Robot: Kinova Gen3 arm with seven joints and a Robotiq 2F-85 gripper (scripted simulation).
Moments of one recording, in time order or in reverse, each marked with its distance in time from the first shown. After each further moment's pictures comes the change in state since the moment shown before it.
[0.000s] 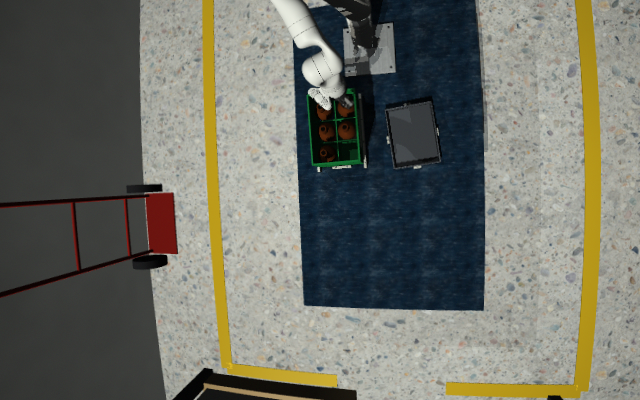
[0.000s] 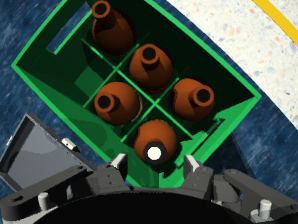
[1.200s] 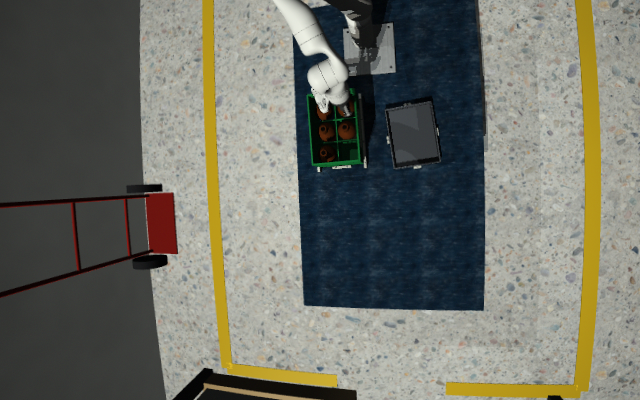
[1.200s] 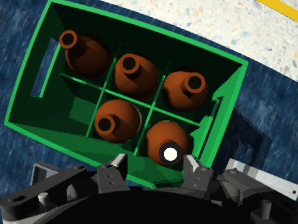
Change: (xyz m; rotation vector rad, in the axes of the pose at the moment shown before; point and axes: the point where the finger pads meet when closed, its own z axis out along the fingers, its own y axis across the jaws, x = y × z) arm 0.007 -0.019 0.001 -0.018 0.010 0.374
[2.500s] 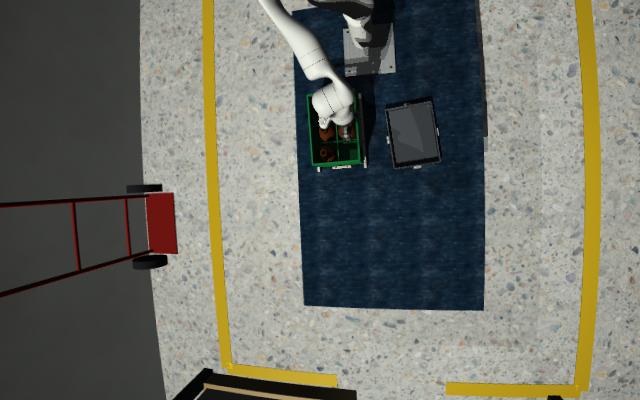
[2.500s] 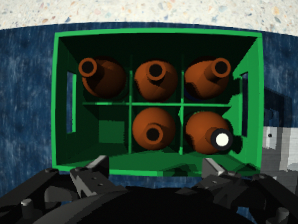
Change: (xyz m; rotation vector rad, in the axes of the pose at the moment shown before) arm 0.013 -0.068 -0.009 0.005 -0.007 0.341
